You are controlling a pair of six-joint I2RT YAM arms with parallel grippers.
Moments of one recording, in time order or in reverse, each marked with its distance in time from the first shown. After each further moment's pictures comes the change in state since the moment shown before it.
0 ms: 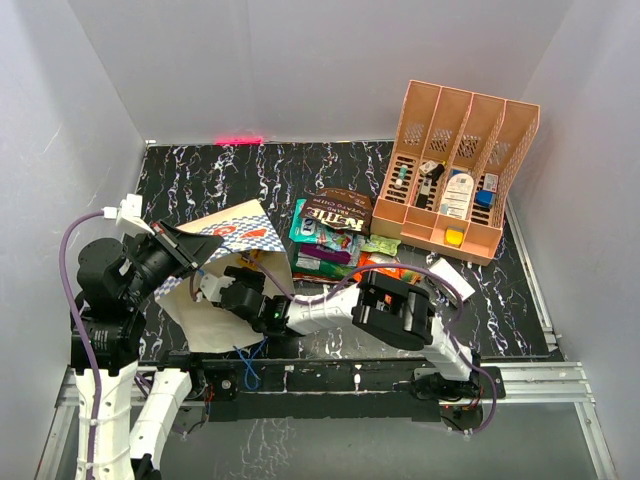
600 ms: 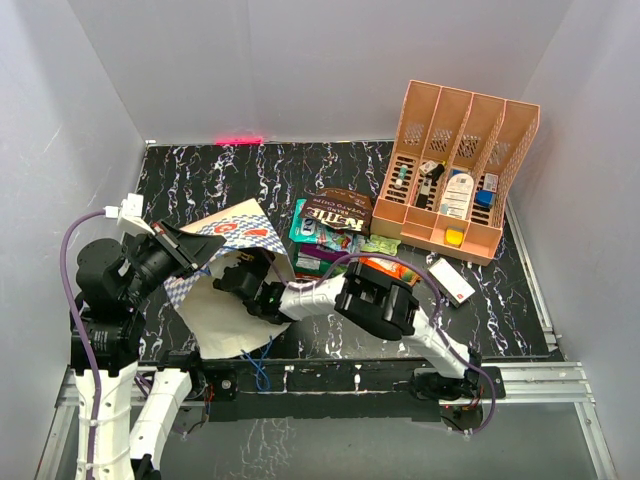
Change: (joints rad) left arm 0.000 -0.003 0.000 0.017 0.038 -0.016; right arm -0.082 0.148 0.116 0.027 0.120 0.034
